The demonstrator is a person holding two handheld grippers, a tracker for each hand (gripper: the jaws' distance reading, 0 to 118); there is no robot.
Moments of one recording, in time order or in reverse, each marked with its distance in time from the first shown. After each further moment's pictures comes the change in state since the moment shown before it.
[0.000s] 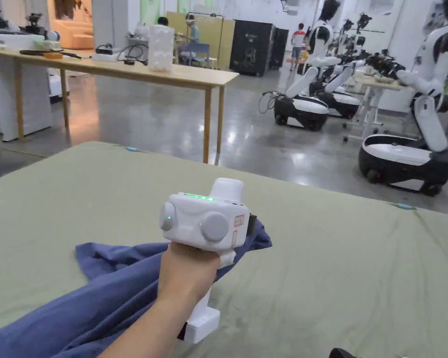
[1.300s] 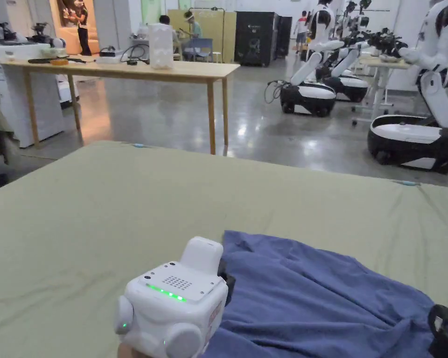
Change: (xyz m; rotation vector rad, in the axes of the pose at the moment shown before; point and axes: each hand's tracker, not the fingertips) left arm 0.007 -0.135 0.128 0.010 0.180 -0.086; right arm 0.085 0.017 0.040 0.181 -0.246 -0.004
